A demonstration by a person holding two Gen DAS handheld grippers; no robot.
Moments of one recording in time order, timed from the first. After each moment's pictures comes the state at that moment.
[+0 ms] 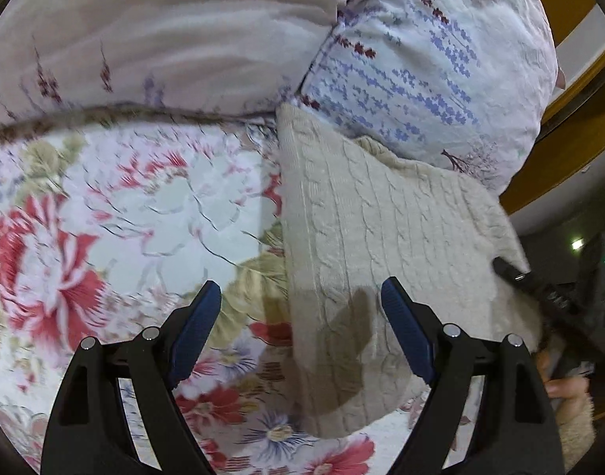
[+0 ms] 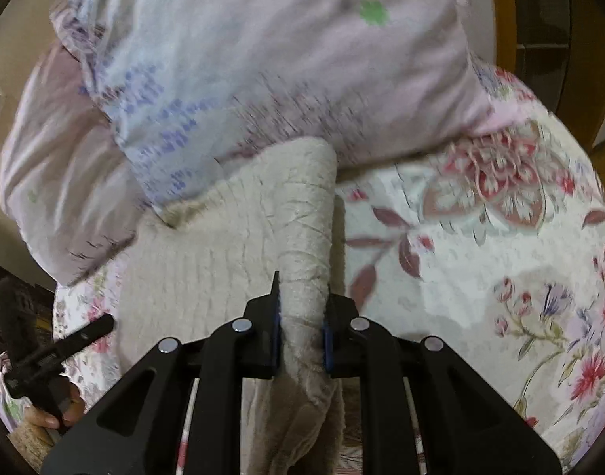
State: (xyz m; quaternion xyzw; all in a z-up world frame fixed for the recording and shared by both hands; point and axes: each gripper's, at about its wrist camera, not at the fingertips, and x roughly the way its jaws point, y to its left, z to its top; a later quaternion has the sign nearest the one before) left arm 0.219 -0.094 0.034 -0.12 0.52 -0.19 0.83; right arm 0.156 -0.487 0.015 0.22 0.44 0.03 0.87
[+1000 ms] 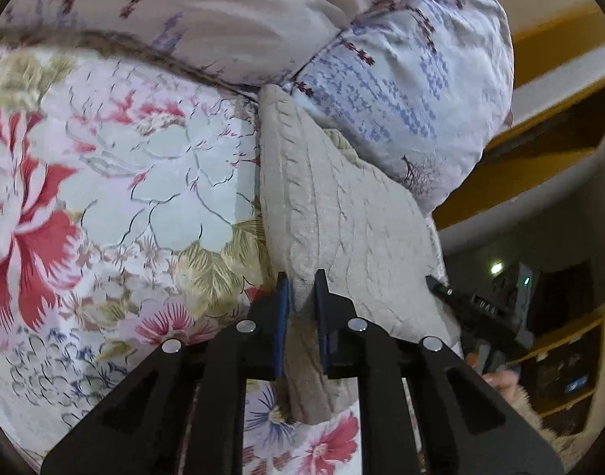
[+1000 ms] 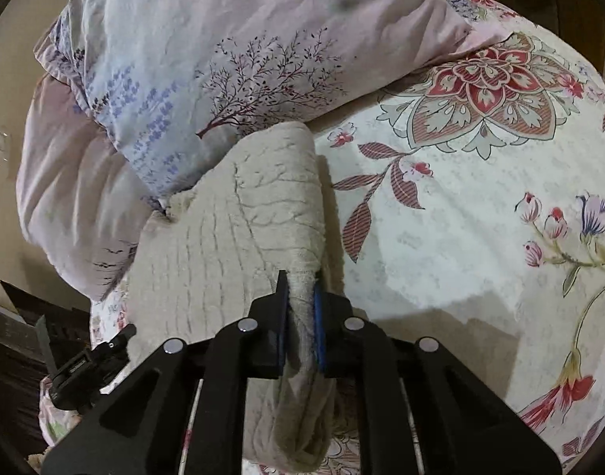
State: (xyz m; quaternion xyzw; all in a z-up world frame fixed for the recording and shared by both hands) left arm 0.200 -0.046 0.006 -0.23 0.48 -0.29 0.79; right arm 0.139 -0.489 -0.025 0.31 0.43 0.06 0.84
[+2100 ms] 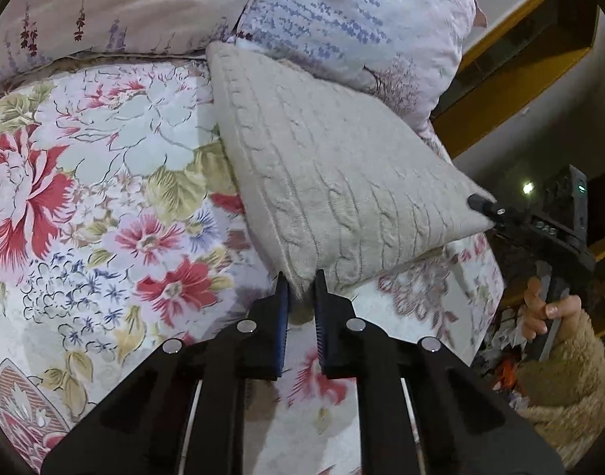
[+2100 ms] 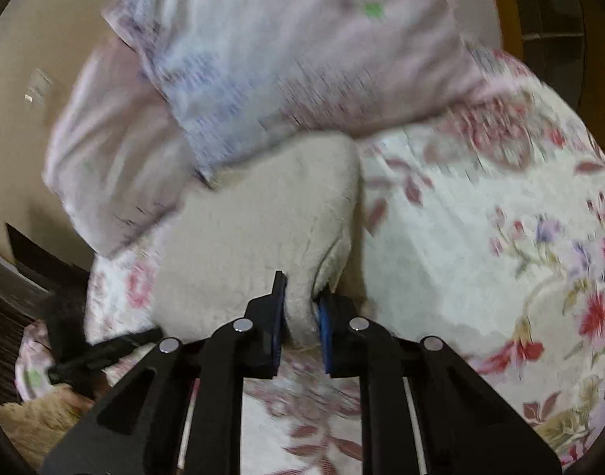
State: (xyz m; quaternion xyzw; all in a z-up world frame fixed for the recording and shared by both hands) left arm 0.144 -0.075 0.015 -0.09 0.51 -0.32 0.79; right arm 0.085 -0.483 0.000 0.24 0.43 0.09 0.86
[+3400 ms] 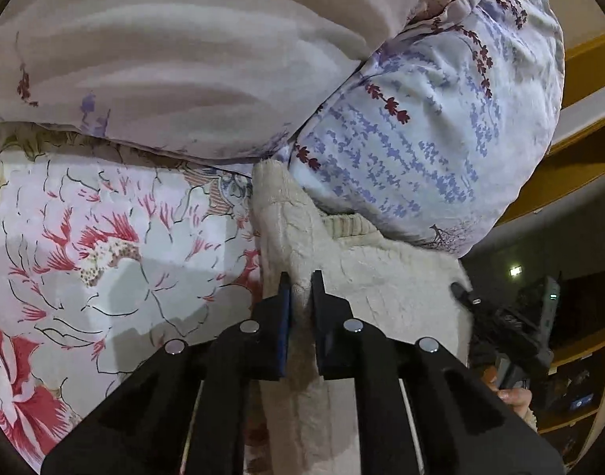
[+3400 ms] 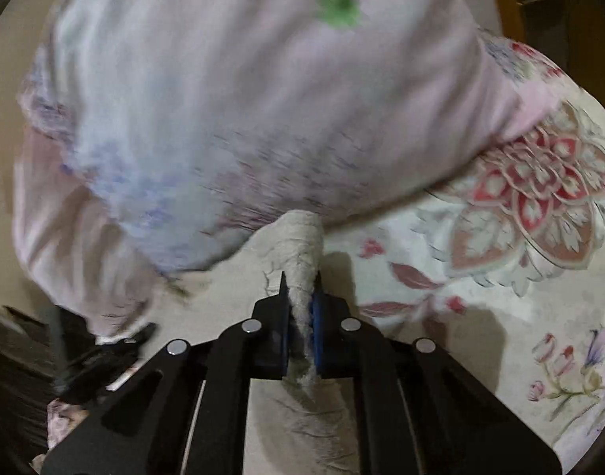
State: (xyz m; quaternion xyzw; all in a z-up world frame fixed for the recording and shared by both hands) left arm 0.295 -0.077 0.014 -0.23 0.51 -0.25 0.79; right arm 0.211 -0.512 -0.006 0.32 0.42 0.05 0.85
